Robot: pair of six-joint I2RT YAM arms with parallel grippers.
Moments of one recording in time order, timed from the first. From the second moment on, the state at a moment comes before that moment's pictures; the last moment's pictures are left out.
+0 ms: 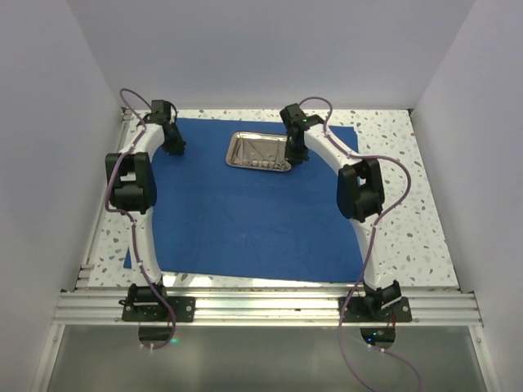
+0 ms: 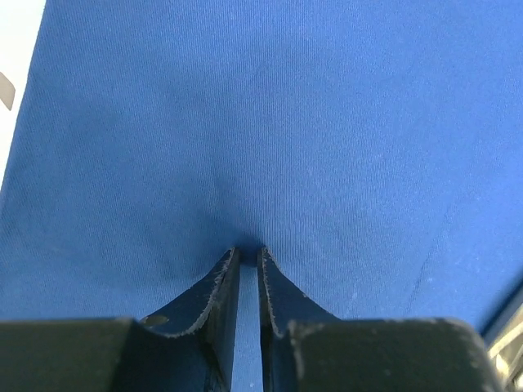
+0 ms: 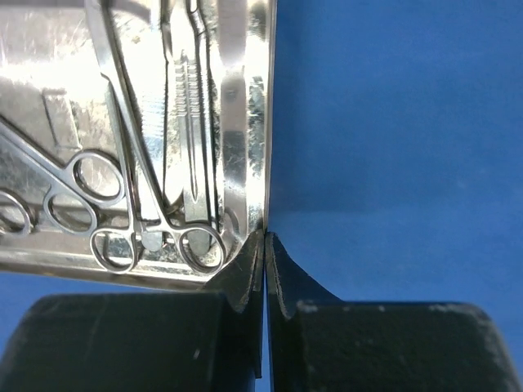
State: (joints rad) left arm 0.04 2.33 1.91 -0.57 0.00 -0.38; right arm 0.43 2.41 2.16 -0.91 0.20 0.55
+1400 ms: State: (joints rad) left arm -0.16 1.80 1.46 -0.52 0.12 -0.36; right arm 0.34 2.24 2.22 -1.00 0.26 0.47
